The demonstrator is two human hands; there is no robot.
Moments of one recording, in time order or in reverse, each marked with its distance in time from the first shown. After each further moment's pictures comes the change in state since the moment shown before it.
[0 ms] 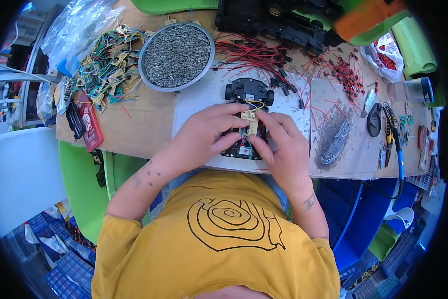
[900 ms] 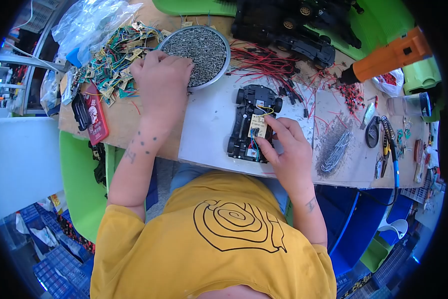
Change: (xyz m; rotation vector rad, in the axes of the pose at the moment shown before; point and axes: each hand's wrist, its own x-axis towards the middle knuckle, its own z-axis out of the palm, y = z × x) left_hand 0.021 -0.040 -0.064 1.069 0.624 -0.012; right_hand 0.003 0.000 0.004 -0.011 0.030 -0.007
